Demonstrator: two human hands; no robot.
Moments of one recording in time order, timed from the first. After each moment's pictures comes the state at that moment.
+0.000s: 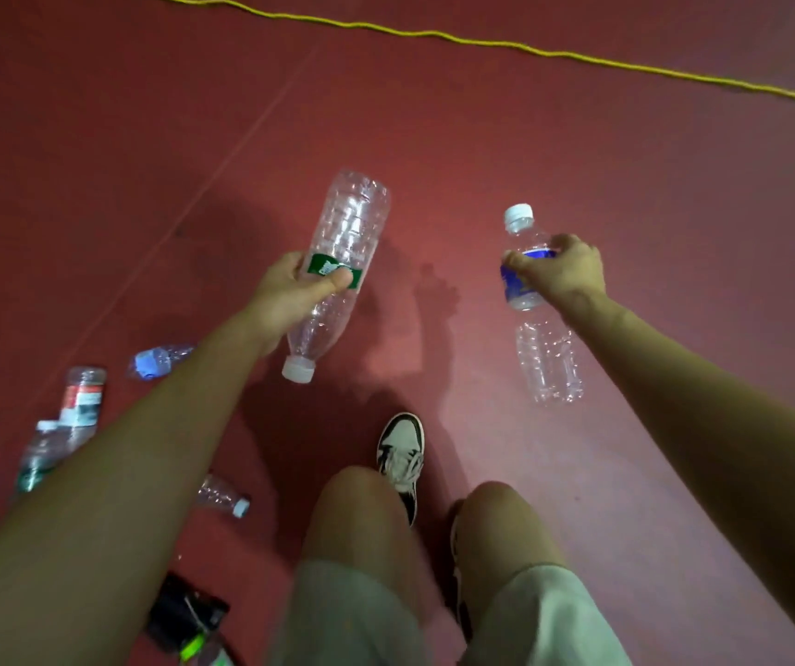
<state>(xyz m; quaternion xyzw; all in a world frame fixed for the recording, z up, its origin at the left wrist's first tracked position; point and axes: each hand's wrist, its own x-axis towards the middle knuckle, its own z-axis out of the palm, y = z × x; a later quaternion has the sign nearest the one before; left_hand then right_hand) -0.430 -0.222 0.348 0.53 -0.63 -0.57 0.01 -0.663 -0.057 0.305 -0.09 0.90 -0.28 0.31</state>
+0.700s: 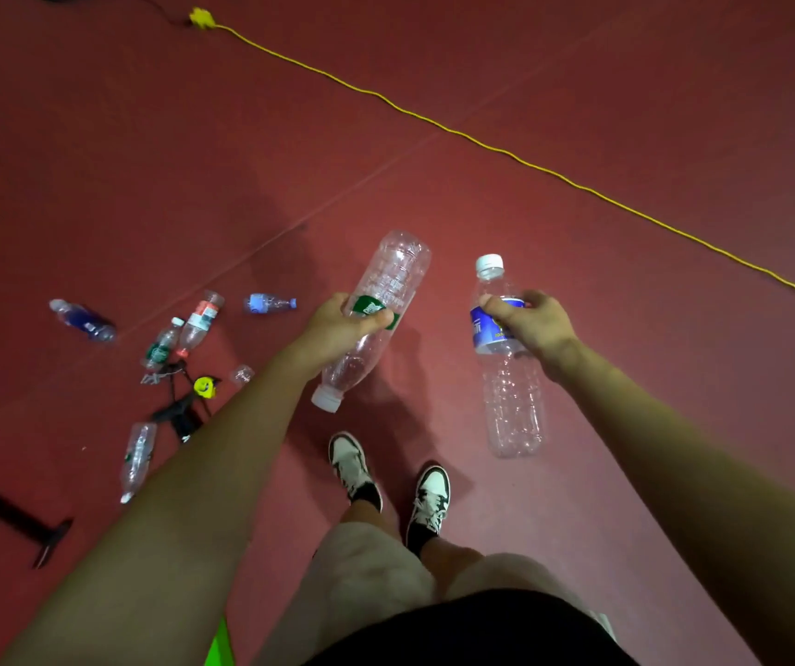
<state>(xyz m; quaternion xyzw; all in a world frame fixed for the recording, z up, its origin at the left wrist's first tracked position) -0.314 -0.058 0.632 0.59 -0.57 -0.57 0.07 -0.532 0.034 0.626 -0.19 0.81 -0.33 0.45</state>
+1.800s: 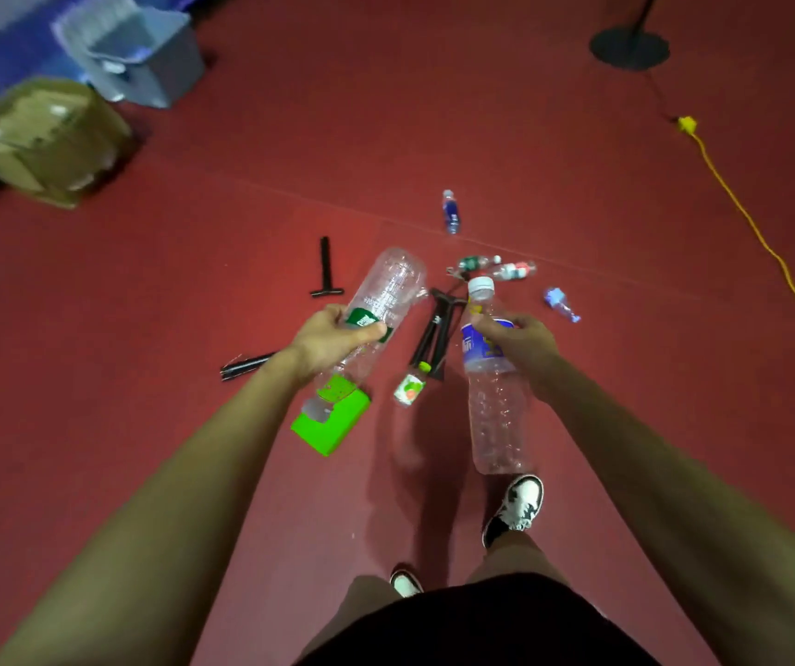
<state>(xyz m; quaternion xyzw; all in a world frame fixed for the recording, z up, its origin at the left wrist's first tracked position) 0.125 0.364 0.723 0.79 -0.29 -0.42 0.35 -0.085 0.242 0.714 -0.55 0.56 -0.17 0.59</state>
